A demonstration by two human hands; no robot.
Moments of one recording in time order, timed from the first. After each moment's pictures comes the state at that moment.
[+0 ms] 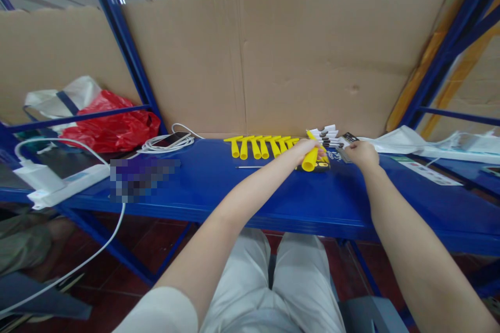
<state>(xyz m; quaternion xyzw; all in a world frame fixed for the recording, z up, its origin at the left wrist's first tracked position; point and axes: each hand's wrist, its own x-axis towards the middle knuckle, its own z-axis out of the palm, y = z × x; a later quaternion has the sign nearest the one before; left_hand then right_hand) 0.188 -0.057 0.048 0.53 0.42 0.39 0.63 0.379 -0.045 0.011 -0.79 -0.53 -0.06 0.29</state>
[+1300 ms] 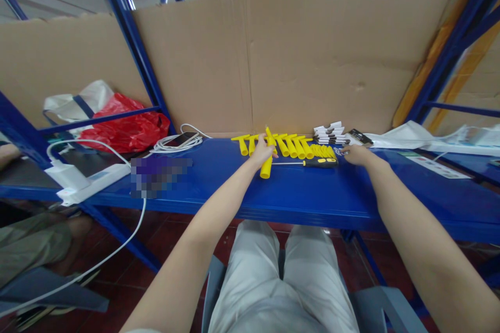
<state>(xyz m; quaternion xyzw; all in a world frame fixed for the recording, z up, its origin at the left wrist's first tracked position) 0.052 -0.051 0.013 0.59 0.53 0.47 0.40 0.372 -0.032 0.007 -0.73 -0.67 -0.01 0.12</state>
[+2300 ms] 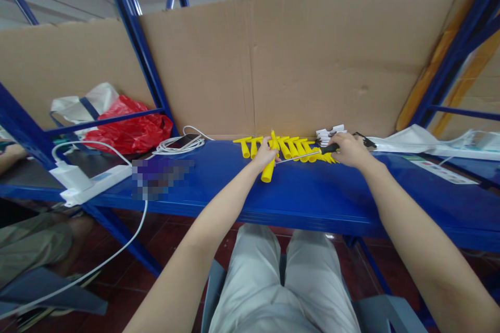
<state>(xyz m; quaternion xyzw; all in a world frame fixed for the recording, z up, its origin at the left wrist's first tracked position) 0.053 -0.059 0.018 0.59 0.52 0.46 0.42 0.325 -0.065 0.031 -0.59 -0.76 -0.18 0.18</state>
